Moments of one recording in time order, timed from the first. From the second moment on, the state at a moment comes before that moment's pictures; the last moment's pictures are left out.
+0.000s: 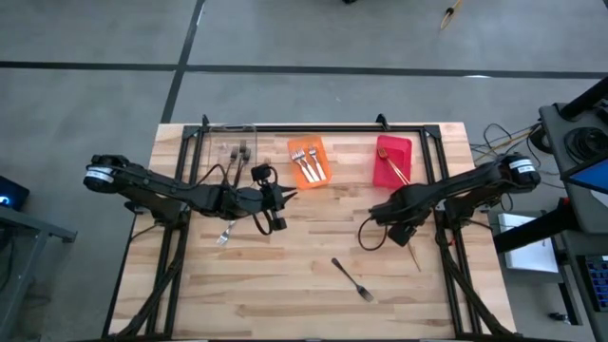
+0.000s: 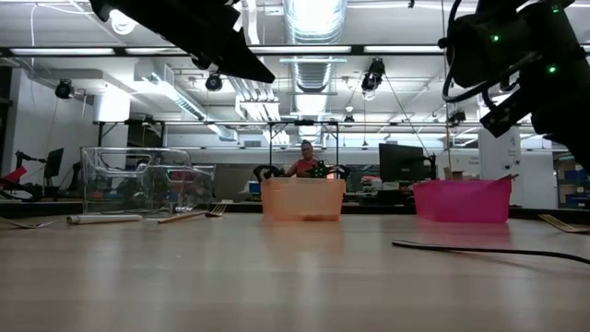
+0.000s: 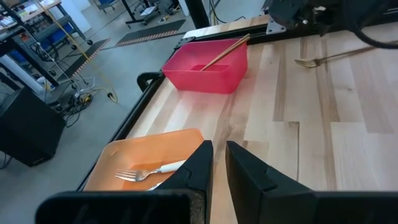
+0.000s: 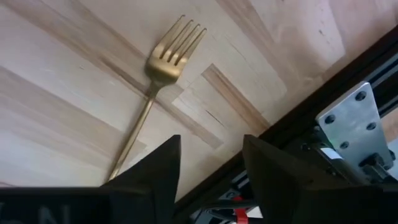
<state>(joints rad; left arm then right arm) -0.15 1.35 0.79 0.14 -0.58 0.10 0.13 1.41 0.83 -1.30 -0.09 0.89</state>
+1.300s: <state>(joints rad) -0.14 1.35 0.79 0.14 -0.58 0.10 0.26 1.42 0.66 -0.93 -0.14 1.15</state>
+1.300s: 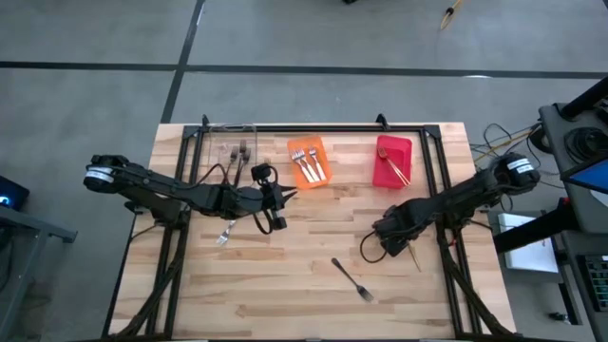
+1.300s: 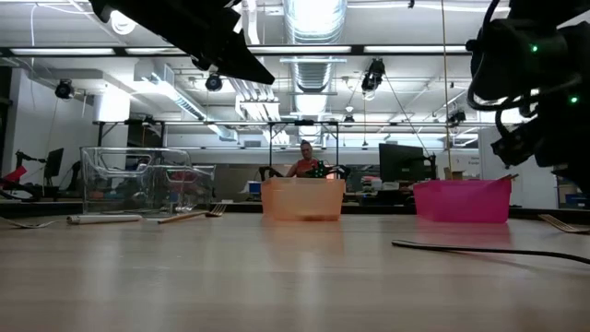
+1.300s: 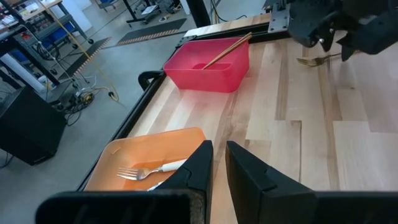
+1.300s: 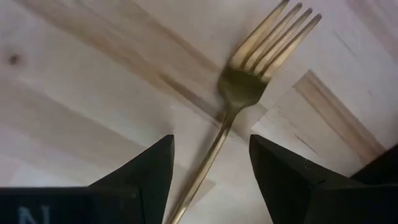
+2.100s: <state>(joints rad) -0.14 1.35 0.79 0.14 -0.58 0.10 0.27 1.45 0.67 -0.85 -0.11 1.14</state>
